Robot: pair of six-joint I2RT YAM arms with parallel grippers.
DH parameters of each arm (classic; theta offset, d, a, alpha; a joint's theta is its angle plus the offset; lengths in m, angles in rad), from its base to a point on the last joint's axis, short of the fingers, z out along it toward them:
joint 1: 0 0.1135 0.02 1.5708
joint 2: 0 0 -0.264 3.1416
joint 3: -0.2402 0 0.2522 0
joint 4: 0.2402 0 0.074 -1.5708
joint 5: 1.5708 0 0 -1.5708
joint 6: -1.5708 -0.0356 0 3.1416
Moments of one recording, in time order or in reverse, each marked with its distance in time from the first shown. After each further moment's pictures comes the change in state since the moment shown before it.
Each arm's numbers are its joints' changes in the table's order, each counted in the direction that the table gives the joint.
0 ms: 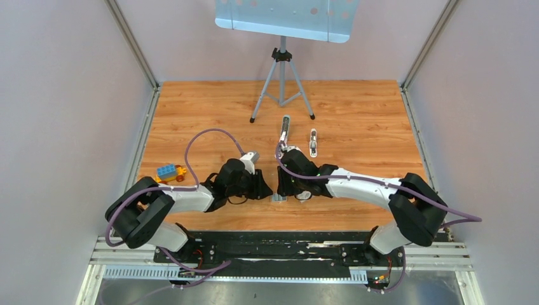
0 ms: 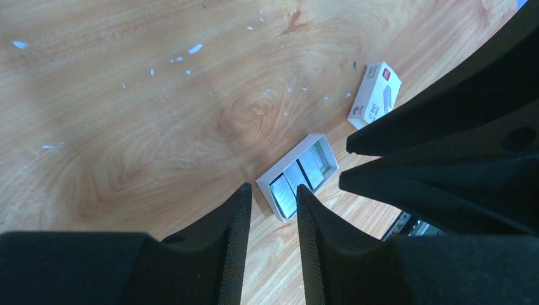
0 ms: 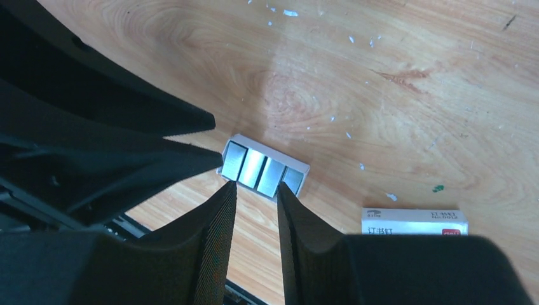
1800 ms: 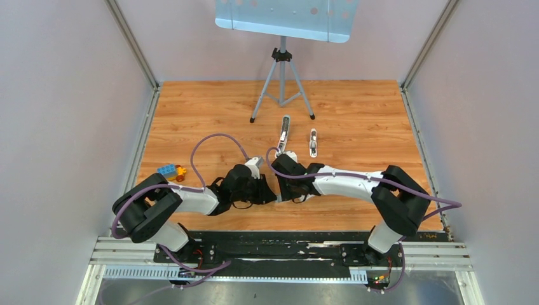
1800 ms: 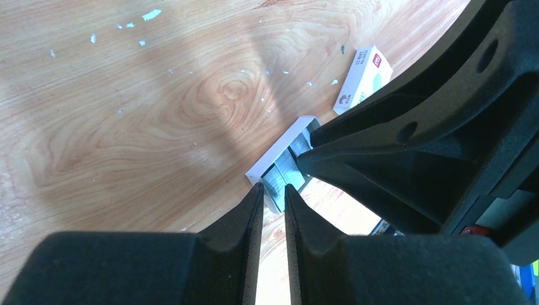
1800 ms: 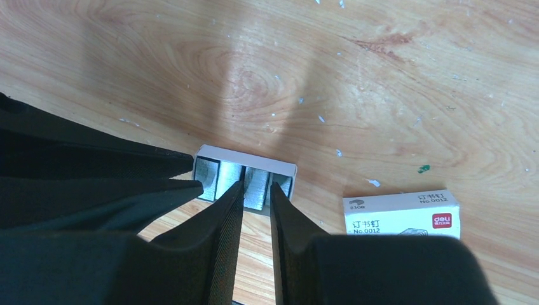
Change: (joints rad) left arm -0.093 -0.072 0.014 -0.081 -0.050 0.104; right arm 0.055 -0.145 -0.097 0.149 0.119 -0.027
